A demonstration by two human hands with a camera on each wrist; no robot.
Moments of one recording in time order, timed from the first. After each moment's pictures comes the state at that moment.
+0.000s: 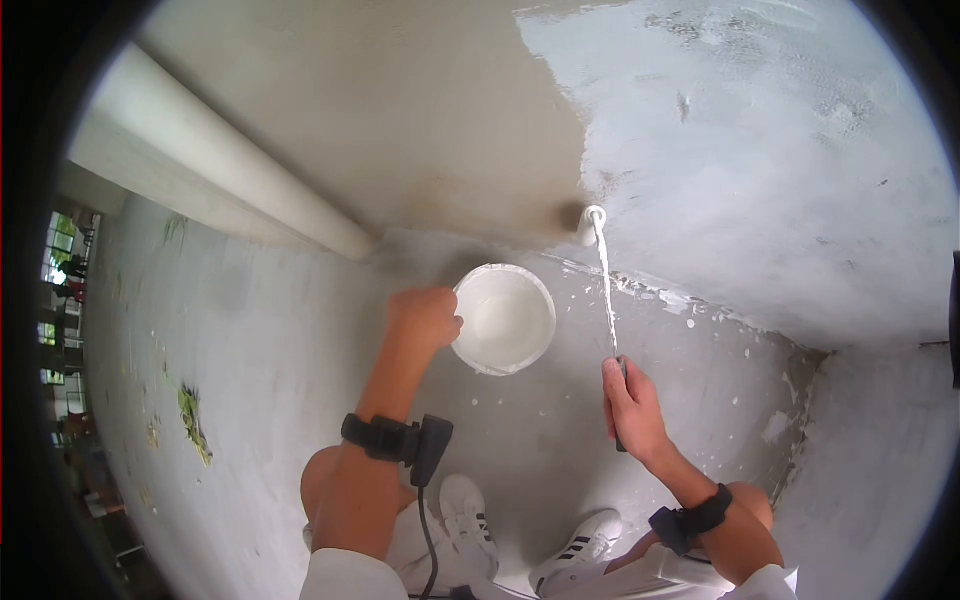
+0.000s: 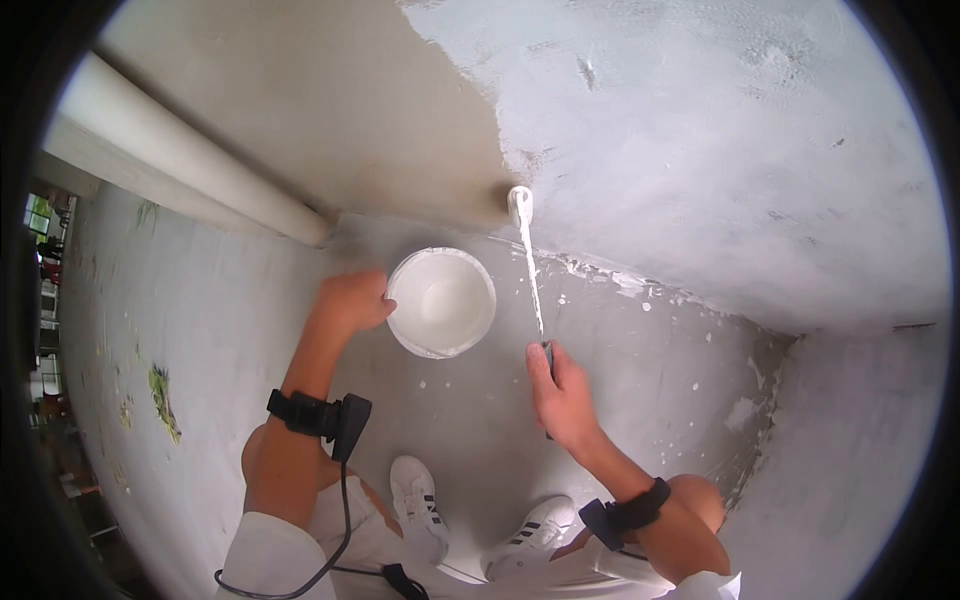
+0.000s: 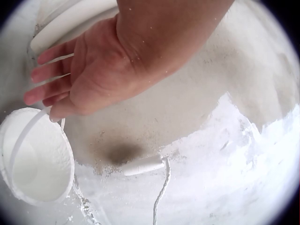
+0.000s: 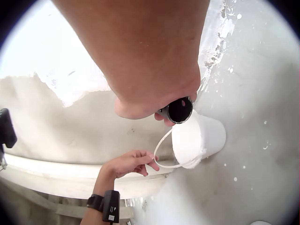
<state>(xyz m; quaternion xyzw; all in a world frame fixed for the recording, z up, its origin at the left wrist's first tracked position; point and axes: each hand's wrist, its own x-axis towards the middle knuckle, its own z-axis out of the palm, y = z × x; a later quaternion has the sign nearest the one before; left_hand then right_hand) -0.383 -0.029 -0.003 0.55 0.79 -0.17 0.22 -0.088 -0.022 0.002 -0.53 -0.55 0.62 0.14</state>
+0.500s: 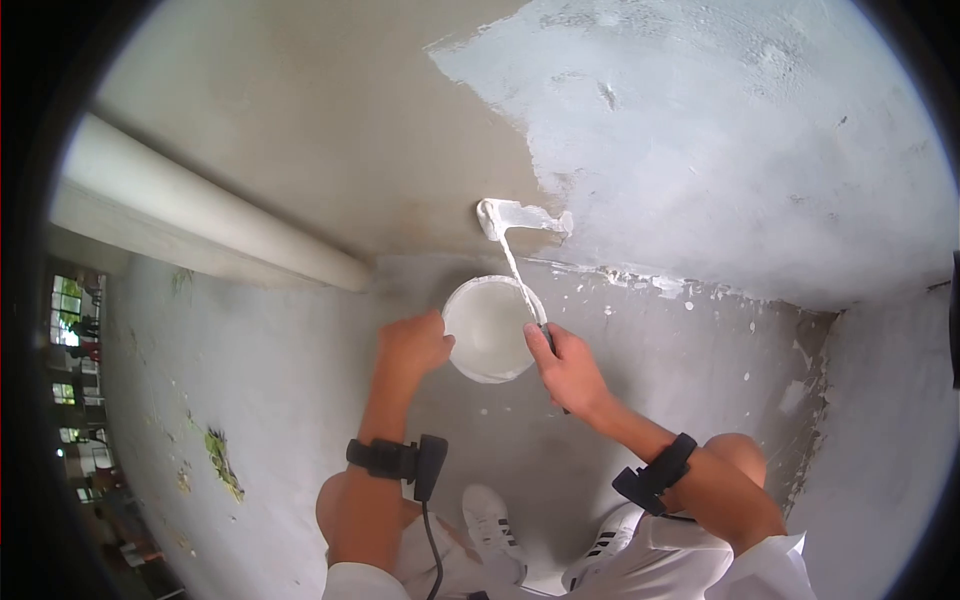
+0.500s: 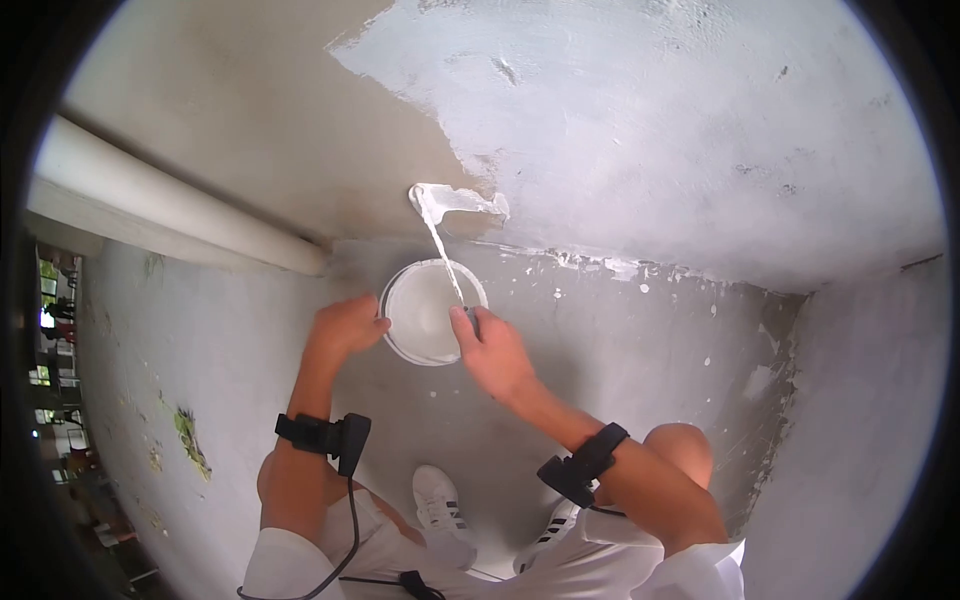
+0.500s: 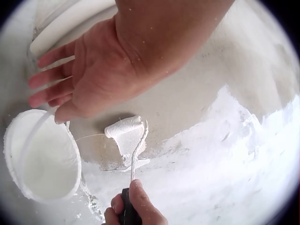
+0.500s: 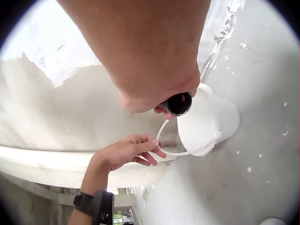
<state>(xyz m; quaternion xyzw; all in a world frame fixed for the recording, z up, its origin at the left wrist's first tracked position) -0.380 -0.035 -0.005 0.54 0.79 -0.16 0.22 -0.151 -0.002 -0.028 -0.51 -0.60 0.60 0.15</state>
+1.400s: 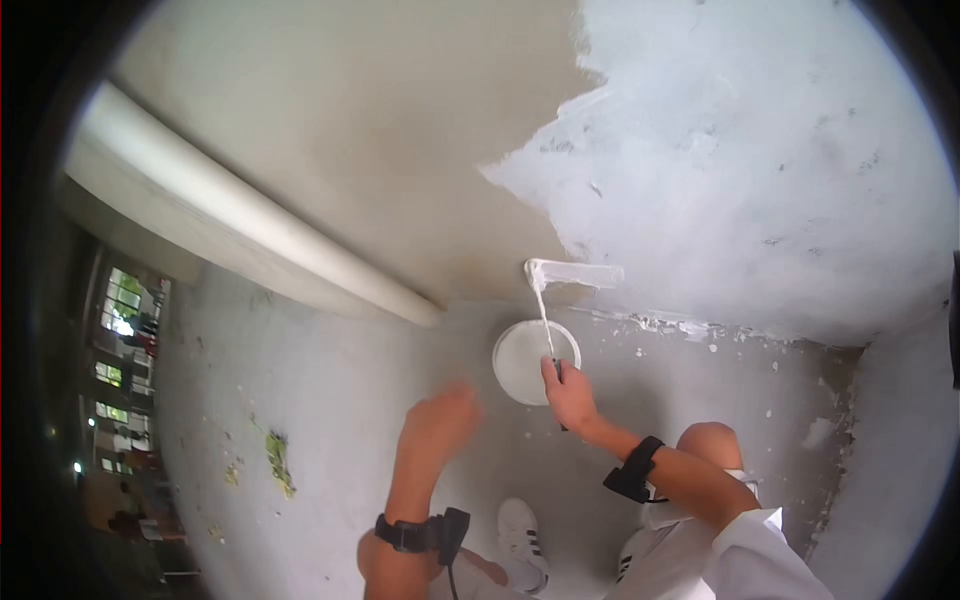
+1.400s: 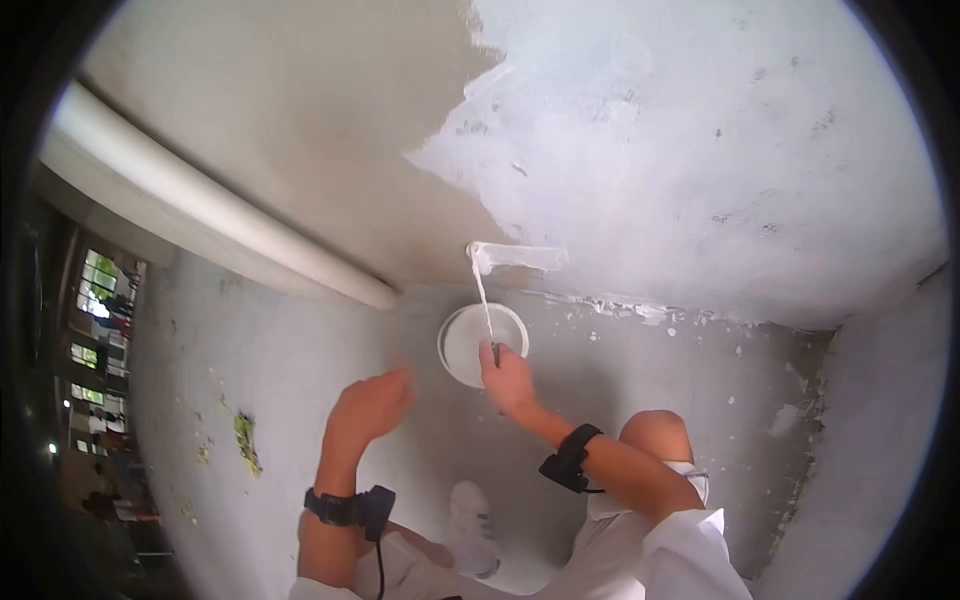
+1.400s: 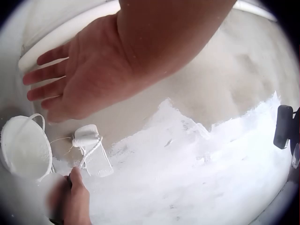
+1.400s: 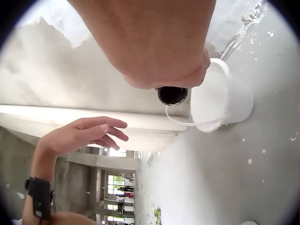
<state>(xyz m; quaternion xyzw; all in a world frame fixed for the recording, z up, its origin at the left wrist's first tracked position) -0.321 -0.125 0.121 0.56 0.80 -0.10 0.19 -0.168 -0.018 -0.033 -0.50 -0.59 0.61 0.18</state>
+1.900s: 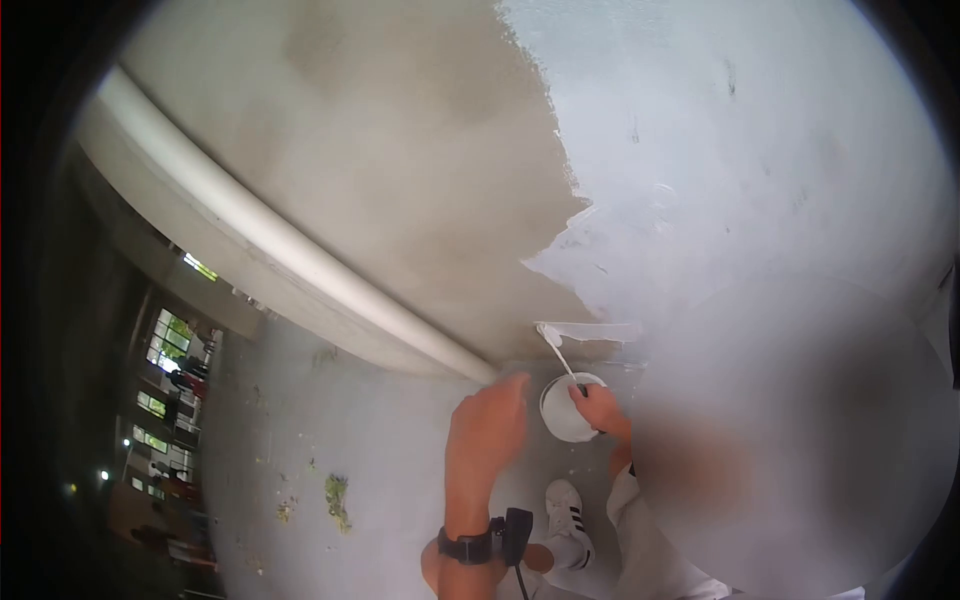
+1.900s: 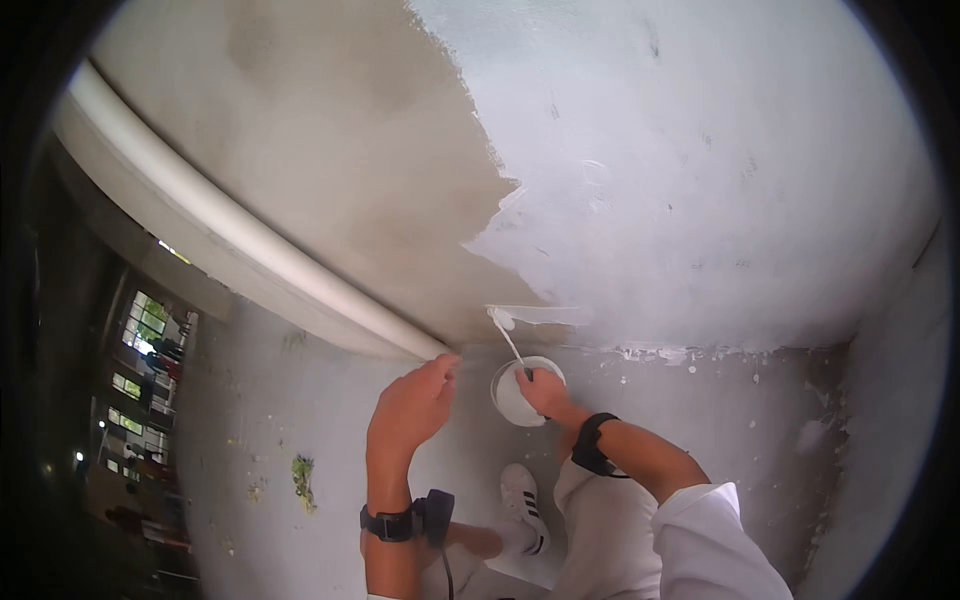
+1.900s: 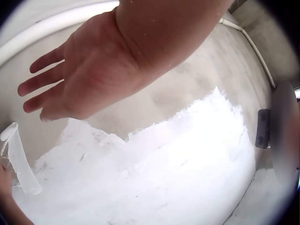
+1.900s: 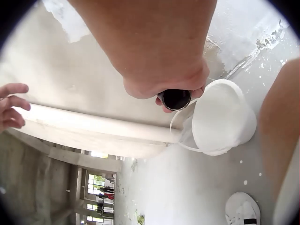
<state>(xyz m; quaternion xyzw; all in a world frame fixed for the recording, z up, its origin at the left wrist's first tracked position) -0.237 -0.103 0.270 0.57 0.81 0.06 0.05 -0.173 0.022 -0.006 -0.43 -0.66 0.60 0.14</state>
